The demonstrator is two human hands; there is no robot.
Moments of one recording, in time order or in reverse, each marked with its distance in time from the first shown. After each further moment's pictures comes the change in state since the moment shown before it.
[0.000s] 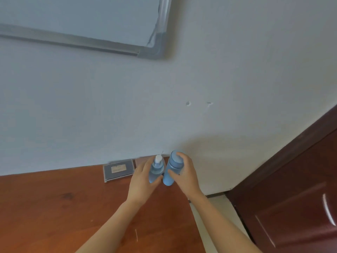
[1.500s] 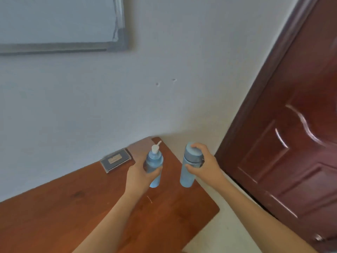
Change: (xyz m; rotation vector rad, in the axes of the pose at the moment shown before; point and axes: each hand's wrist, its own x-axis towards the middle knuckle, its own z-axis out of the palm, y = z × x) left_hand -0.070 0.008 -0.043 -0.168 -0.148 0.099; right_hand -0.145 -0.055 -0.057 0.063 0.166 0.009
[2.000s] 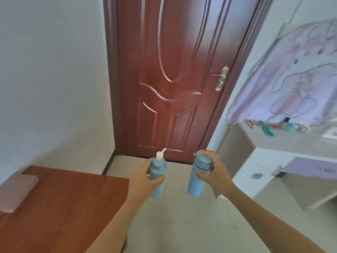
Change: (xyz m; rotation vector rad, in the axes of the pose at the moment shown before) left_hand -0.134 0.077 0.123 -0.181 -0.910 0.404; right_hand -0.295 -0.043 -0.094 -0.254 0.787 0.486
